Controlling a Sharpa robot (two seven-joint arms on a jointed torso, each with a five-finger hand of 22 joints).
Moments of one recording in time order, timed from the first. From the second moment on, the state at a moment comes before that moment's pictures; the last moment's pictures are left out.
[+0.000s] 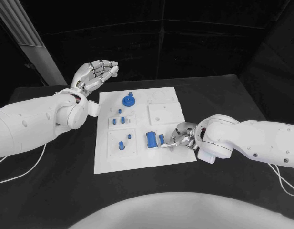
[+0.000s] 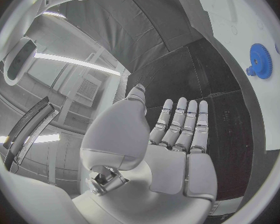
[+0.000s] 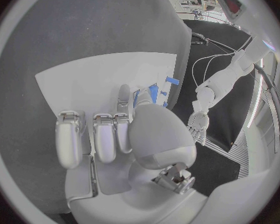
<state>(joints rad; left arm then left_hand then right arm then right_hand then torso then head) 1.25 -0.67 -0.23 1.16 -0.14 -0.27 0.68 1.29 0.03 -0.12 0.29 0.29 0.51 0.16 0.47 0.07 0.50 0.24 0.62 0.07 0.29 0.24 0.82 0.12 0.12 0.45 0.29 0.08 0.70 1.09 -0.84 -0.14 1.70 -0.89 -0.12 -0.58 1.28 0.18 -0.21 0.29 0.05 0.94 0.03 0.71 0.62 1.46 -0.02 1.57 1.32 1.47 -0.07 1.57 1.31 0.02 1.47 0.04 1.57 1.31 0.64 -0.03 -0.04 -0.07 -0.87</state>
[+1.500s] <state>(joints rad) 1.25 -0.67 -0.23 1.16 -0.14 -0.27 0.68 1.29 0.03 -0.12 0.29 0.29 0.51 0.16 0.47 0.07 0.49 0.24 0.63 0.07 0.29 0.24 0.82 0.12 0.12 0.45 0.29 0.08 0.70 1.09 -0.85 -0.14 1.69 -0.90 -0.12 -0.59 1.40 0.12 -0.21 0.26 0.08 0.94 0.03 0.68 0.64 1.47 -0.02 1.57 1.32 1.47 -0.07 1.57 1.31 0.02 1.47 0.04 1.57 1.31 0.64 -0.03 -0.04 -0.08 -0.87</state>
